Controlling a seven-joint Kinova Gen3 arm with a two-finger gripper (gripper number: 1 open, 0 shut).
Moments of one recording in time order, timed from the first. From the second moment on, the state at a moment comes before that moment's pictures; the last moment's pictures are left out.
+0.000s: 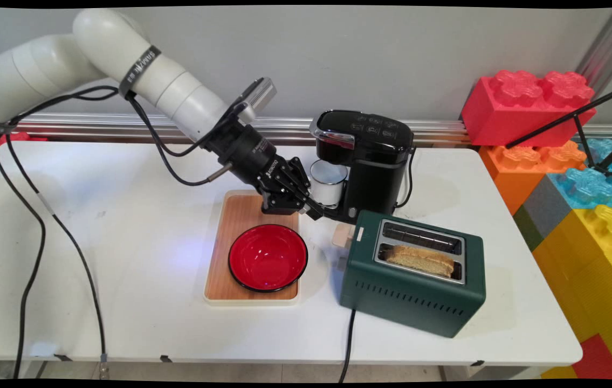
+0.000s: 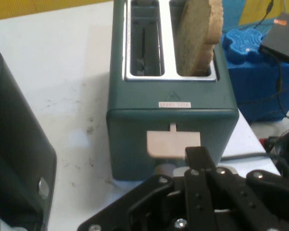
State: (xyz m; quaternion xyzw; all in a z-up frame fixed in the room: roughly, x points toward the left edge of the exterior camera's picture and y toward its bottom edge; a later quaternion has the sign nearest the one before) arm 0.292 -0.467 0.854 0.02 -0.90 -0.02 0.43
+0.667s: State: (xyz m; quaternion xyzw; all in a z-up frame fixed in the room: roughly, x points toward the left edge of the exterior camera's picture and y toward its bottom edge) arm 0.280 -0.470 0.822 0.05 -0.88 -0.02 0.47
